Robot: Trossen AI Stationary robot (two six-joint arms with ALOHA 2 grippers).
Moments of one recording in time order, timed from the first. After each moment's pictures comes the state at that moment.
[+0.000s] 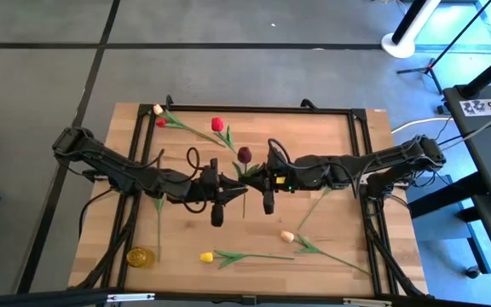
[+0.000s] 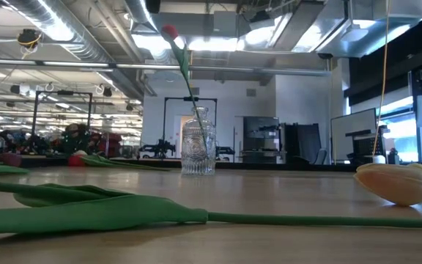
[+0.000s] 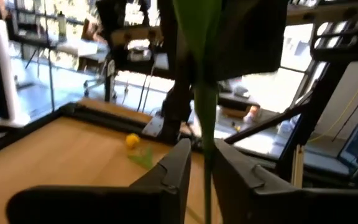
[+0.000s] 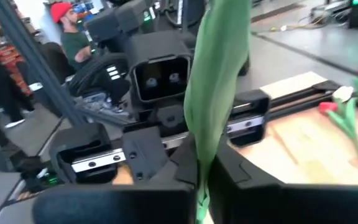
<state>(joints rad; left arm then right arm) -0.34 1.36 0.87 0.41 -0.51 -0.25 0.24 1.50 1.31 0.04 0.28 0.36</state>
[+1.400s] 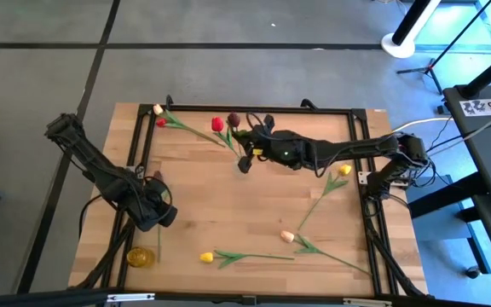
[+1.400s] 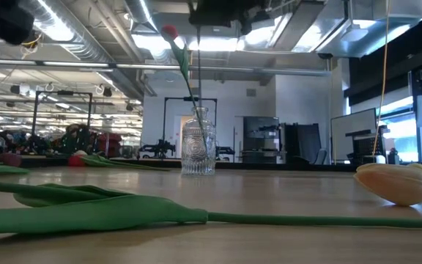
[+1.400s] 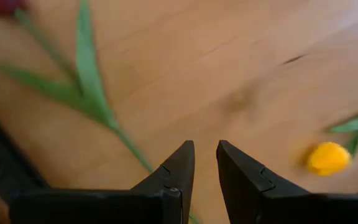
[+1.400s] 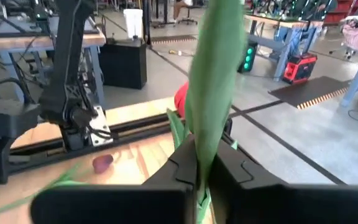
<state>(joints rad) -0.73 1.05 0.76 -1.06 -0.23 -1.88 0.00 1.66 1.31 0.17 0.45 0.05</state>
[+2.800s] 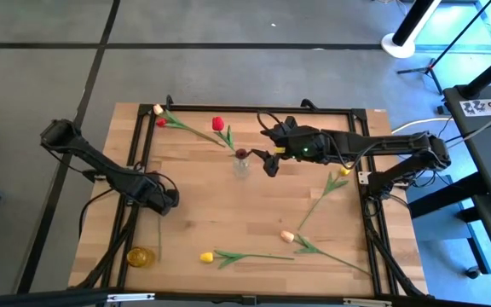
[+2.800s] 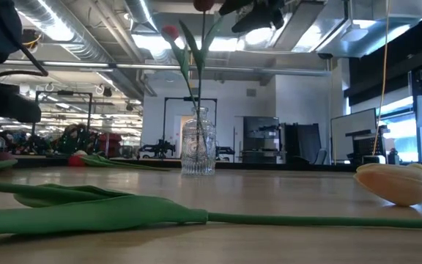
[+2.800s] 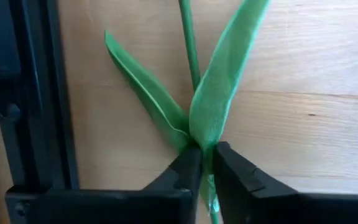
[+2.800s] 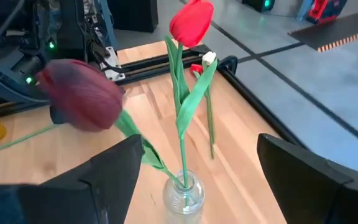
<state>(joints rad) -0.48 1.11 0.41 -0.91 -0.08 -2.12 0.00 1.43 1.31 -0.33 0.36 0.18</state>
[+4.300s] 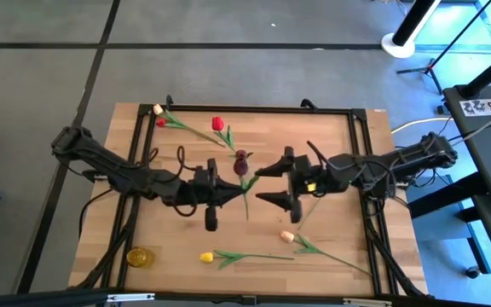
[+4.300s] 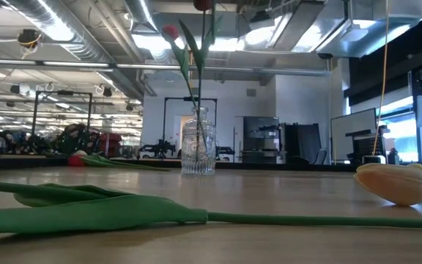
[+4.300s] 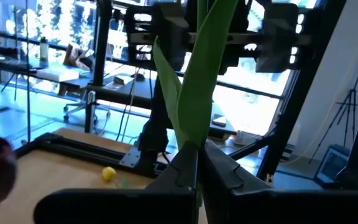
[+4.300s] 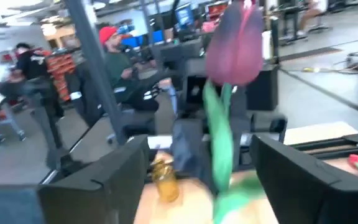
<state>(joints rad) -0.38 1.36 0.94 0.49 -0.51 -0.19 0.33 1.37 1.32 0.06 0.26 0.24</state>
